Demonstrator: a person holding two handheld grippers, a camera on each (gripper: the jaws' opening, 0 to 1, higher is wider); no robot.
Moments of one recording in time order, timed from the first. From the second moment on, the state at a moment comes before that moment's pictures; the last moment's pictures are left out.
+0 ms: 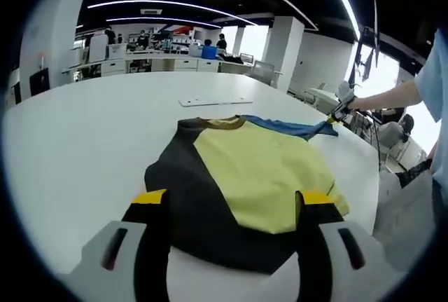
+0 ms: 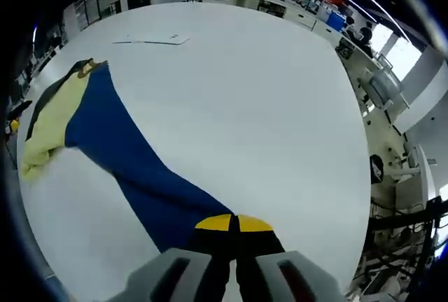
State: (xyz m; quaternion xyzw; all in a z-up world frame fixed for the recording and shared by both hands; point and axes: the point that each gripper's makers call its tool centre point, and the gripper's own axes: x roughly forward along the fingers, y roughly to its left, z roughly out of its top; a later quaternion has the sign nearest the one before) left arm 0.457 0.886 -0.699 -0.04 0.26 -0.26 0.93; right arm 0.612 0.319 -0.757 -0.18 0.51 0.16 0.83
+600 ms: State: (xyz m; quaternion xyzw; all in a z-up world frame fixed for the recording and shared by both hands) left arm 0.452 0.881 -0.696 -0.04 0.25 -0.27 0.93; right arm 0.603 0.331 -0.734 -0.13 0.45 0.17 0.87
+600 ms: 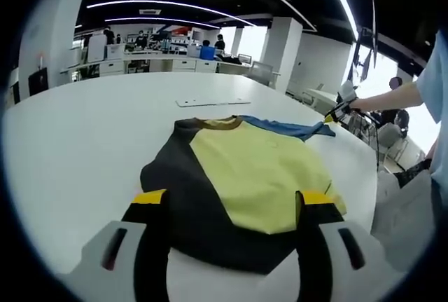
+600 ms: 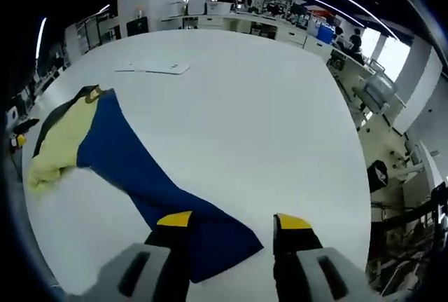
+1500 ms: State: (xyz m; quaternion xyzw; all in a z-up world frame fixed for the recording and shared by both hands) left arm 0.440 0.880 -0.690 -0.05 0.24 -0.27 0.93; right arm 0.538 0.348 -0.748 -0.12 0.47 0.20 0.85
